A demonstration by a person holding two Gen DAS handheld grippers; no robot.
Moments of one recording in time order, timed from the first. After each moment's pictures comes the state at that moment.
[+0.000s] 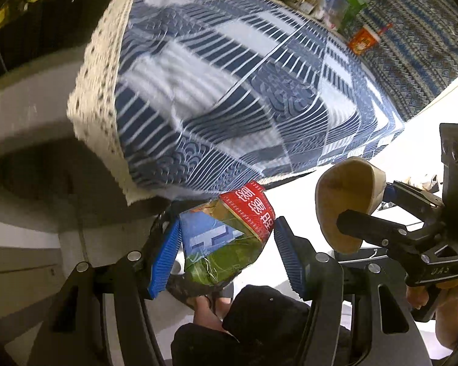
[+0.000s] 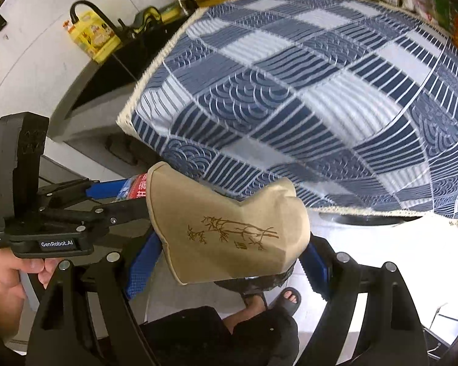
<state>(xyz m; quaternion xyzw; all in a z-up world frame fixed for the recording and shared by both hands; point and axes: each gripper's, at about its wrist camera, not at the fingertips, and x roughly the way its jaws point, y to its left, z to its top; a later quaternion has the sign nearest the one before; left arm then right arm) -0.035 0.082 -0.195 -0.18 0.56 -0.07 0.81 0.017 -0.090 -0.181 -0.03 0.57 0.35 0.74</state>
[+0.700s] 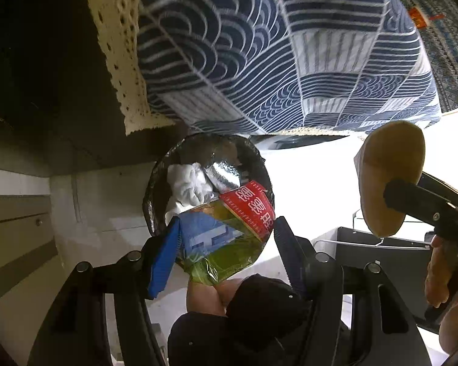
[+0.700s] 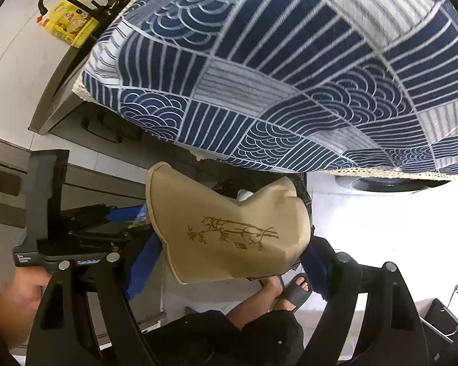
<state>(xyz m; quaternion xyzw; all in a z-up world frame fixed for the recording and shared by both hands) -0.051 0.084 -0.314 -0.22 0.64 -0.04 0.73 0.026 -0.090 -0.265 0.00 0.63 0.34 0.69</state>
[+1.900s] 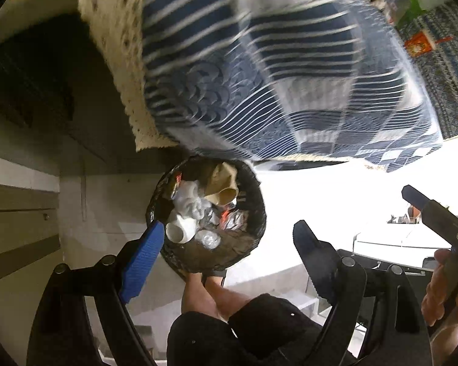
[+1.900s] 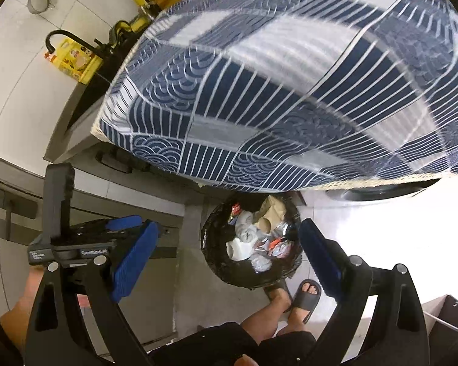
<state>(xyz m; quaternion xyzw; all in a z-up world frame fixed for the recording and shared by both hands) -0.041 0.076 -0.258 -0.23 0.61 0.01 0.75 0.034 -0.143 -0.217 0.06 0.59 0.33 0.73</state>
